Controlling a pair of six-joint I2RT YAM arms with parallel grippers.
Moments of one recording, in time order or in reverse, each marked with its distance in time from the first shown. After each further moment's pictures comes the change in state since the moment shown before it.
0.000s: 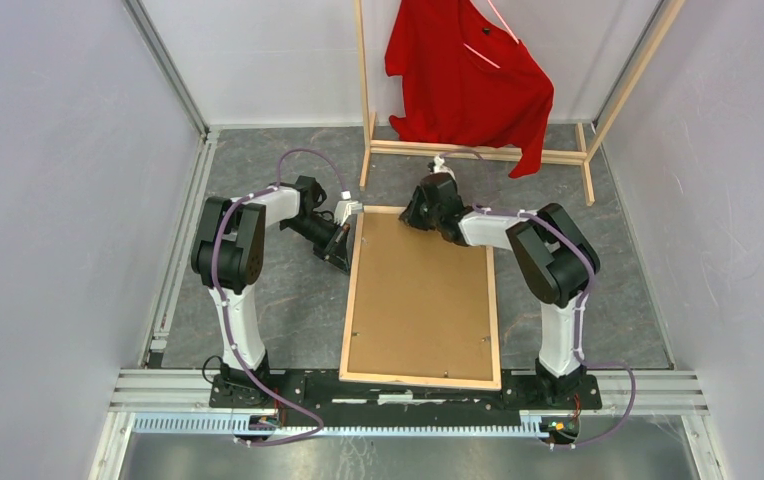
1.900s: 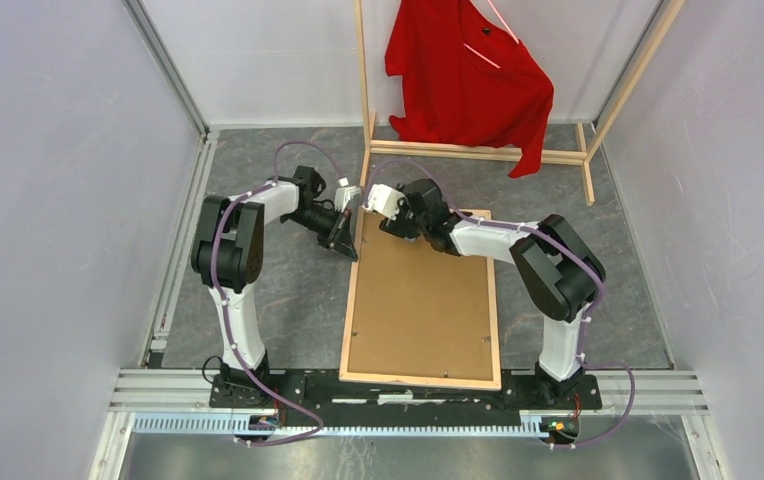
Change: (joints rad) left arm 0.006 0.010 0.056 0.061 0.069 -0.131; right arm 0.119 -0.082 0.011 -0.074 0.062 -1.410
